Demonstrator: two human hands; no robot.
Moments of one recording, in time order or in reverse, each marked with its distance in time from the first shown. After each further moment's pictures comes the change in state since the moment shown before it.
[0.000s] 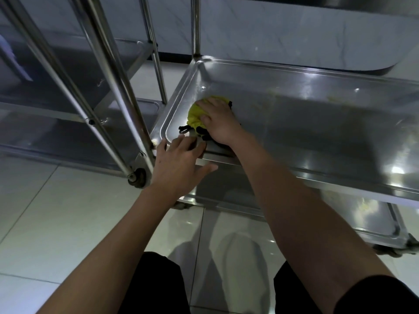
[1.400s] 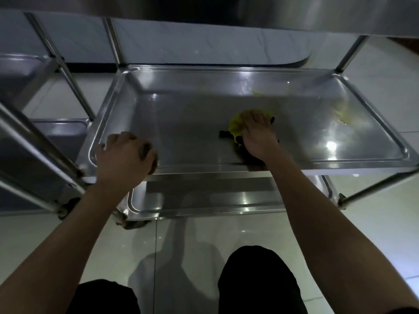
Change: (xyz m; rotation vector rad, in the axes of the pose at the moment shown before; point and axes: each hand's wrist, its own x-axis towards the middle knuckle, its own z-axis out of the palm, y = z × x) left_hand 0.077 0.066 0.004 -0.093 -0.003 -0.096; right_hand -0.153 0.210 -0.114 -0.259 0.142 0.464
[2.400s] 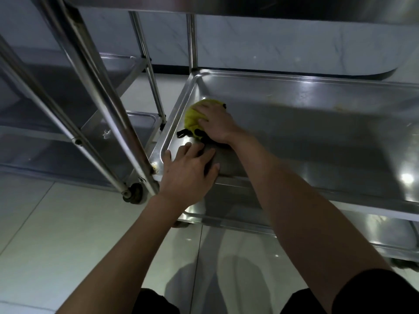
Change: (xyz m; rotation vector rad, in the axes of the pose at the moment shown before) left_hand -0.030 -0.040 0.007 0.054 -0.027 0.048; right_hand 0.090 -0.262 0.069 0.319 -0.081 -0.553
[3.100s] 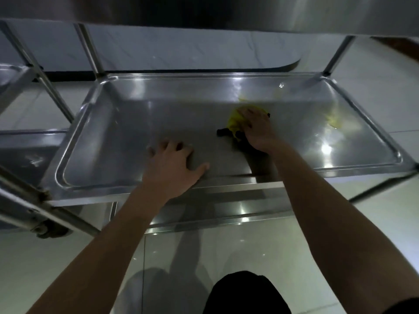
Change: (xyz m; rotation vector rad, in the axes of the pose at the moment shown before) left_hand 0.061 0.147 0.029 -0.071 -0.156 0.143; right_hand -0.198 0.213 -0.148 -0.173 0.165 0.531
